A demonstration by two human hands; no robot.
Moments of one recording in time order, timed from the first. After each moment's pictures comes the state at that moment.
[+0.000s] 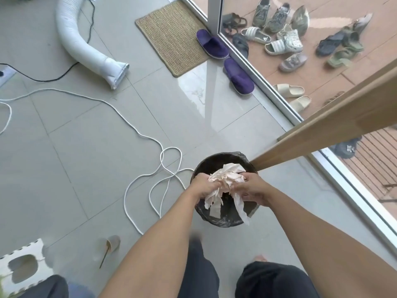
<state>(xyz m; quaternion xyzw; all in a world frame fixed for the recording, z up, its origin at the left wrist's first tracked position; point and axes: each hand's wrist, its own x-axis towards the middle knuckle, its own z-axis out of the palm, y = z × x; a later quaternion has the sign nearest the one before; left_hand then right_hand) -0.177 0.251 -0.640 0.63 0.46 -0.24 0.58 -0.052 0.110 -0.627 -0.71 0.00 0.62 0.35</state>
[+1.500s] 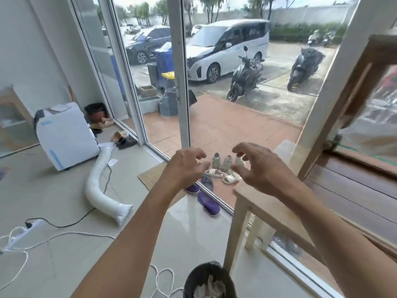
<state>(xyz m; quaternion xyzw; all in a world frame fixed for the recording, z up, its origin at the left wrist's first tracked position) -0.136 0.271 0.024 0.93 0.16 0.15 0.28 -0.060 0.075 0.060 -0.89 -0.40 -0.01 0.23</state>
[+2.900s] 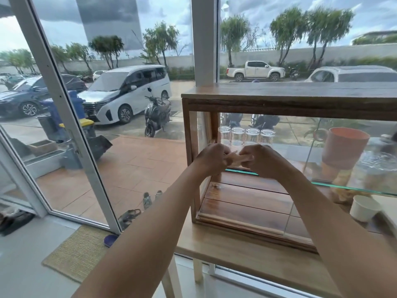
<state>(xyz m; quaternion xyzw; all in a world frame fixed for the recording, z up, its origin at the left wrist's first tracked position) 0.061 0.002 0.107 0.94 -0.22 0.09 0.24 0.039 -0.171 0.116 -0.96 -0.16 -0.09 0.22</state>
